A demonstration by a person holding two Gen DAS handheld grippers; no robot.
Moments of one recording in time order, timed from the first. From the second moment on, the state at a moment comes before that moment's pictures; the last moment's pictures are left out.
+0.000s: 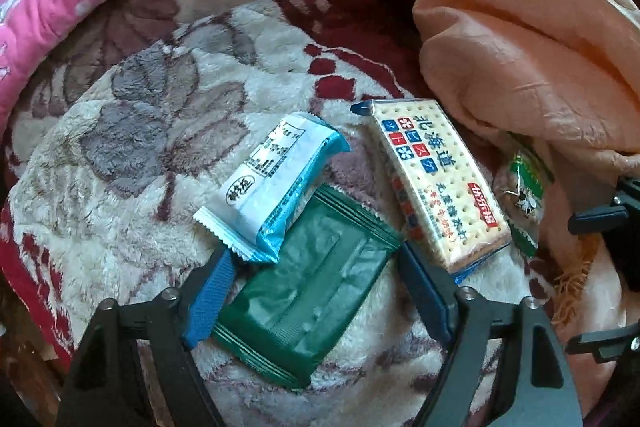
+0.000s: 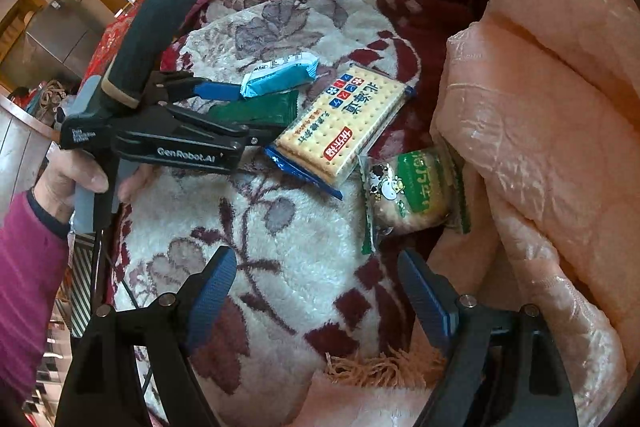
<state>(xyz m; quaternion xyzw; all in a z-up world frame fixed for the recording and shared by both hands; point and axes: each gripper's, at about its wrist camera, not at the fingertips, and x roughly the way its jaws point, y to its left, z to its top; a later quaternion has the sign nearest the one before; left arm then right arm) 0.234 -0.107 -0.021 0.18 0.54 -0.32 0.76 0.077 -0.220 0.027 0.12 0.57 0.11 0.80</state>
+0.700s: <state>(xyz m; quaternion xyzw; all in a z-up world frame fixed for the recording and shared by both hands) 0.154 -0.013 0.026 0.09 0.54 -0.15 0.83 0.125 -0.188 0.045 0.09 0.53 0.15 0.83</state>
